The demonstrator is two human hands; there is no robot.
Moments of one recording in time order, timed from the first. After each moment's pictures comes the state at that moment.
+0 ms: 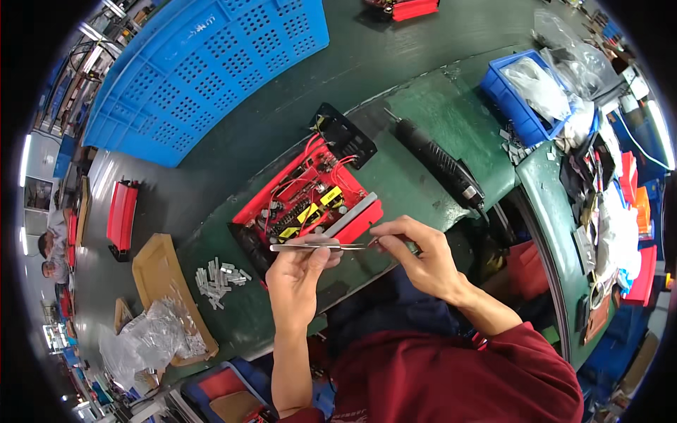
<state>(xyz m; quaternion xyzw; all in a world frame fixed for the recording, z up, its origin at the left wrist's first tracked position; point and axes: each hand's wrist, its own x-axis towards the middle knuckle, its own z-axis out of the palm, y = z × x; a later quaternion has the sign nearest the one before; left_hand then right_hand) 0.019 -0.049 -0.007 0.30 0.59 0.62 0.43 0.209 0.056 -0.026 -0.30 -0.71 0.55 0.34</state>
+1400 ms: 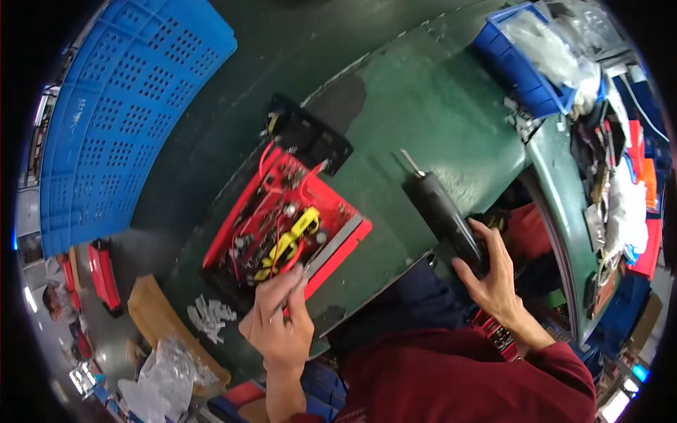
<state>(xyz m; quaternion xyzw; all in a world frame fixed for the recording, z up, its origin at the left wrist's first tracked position) 0.011 -0.061 -0.005 0.60 0.70 0.38 0.04 0.312 0.024 -0.040 -0.55 -0.73 0.34 0.23</state>
